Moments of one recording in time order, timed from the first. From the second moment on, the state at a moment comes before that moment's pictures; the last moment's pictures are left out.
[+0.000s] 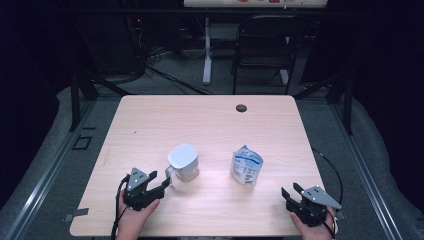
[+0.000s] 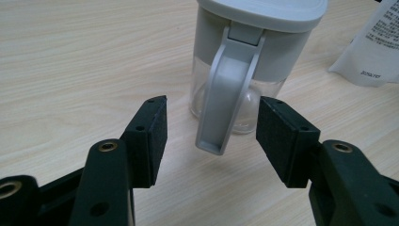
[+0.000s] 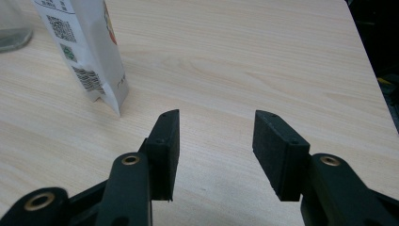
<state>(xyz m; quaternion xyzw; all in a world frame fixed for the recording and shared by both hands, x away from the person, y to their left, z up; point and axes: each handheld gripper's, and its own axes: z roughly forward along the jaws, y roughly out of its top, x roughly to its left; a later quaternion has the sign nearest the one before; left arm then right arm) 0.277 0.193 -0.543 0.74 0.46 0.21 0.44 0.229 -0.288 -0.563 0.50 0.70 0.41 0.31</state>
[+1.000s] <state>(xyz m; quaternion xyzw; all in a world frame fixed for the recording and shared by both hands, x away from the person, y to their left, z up) 0.291 0.181 -0.550 0.74 0.47 0.23 0.41 0.229 -0.288 -0.564 0.51 0.70 0.41 0.30</state>
